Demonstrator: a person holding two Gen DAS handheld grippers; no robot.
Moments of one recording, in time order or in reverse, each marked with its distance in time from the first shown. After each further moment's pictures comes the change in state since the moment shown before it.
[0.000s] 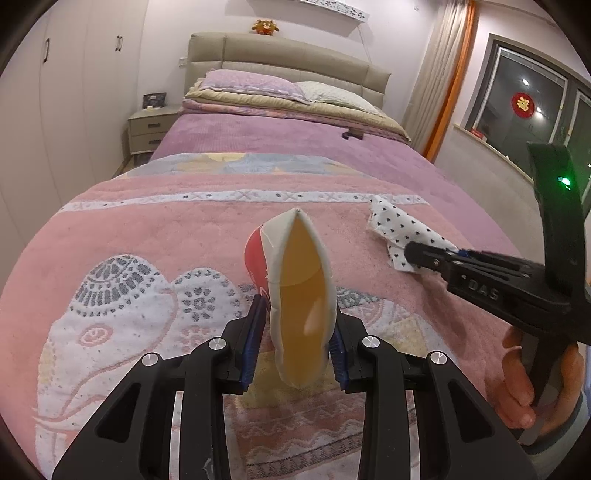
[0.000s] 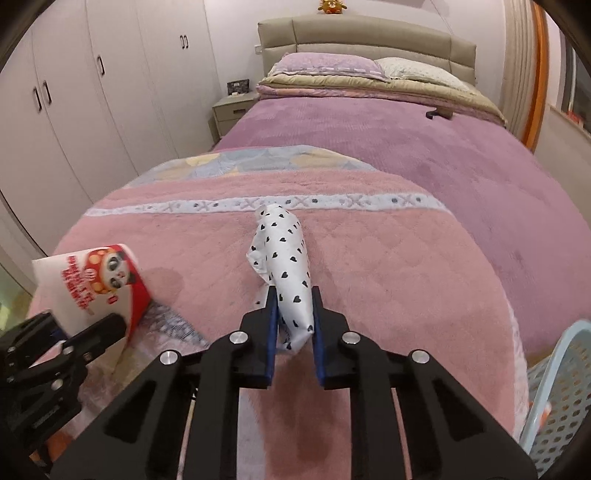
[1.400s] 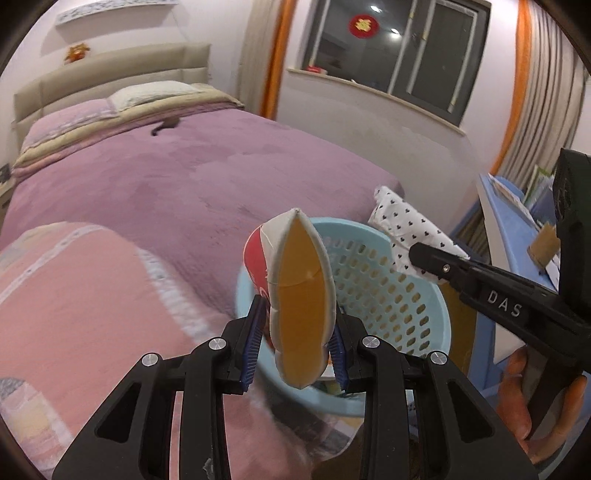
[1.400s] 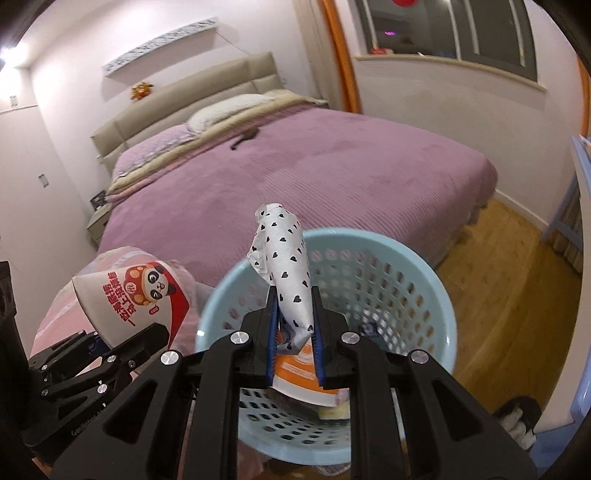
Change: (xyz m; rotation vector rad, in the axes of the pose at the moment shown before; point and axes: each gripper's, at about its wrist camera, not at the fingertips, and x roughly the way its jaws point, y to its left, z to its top) left arm 0.041 -0.309 -0.019 0.428 0.126 -0.420; right arm -0.217 -0.244 -0.132 0.554 -0.188 -0.364
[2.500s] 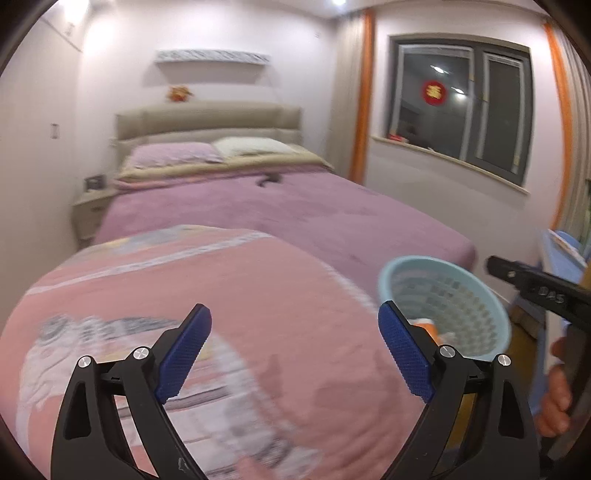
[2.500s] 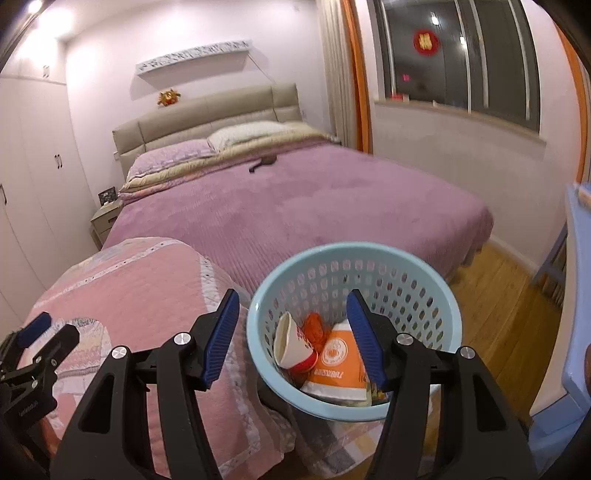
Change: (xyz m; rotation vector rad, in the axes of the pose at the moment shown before) left arm -0.150 0.065 -0.091 -0.120 -0.306 0.359; right arm -0.063 0.075 -0.054 -0.155 -0.181 -0.027
